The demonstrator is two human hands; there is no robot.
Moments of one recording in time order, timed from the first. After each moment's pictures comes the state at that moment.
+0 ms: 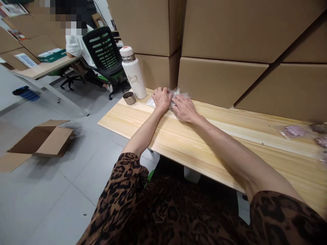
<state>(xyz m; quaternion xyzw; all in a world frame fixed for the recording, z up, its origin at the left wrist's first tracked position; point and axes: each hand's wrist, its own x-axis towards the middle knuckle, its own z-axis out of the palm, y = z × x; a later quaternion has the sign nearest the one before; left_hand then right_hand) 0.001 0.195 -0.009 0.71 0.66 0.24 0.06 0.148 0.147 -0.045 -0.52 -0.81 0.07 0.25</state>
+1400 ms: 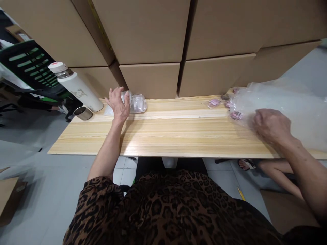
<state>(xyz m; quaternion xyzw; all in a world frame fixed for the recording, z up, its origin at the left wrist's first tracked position) 0.012 0.150 0.017 0.74 0.56 0.38 0.06 0.501 -0.162 -0.031 -0.90 -0.38 -0.11 0.19</state>
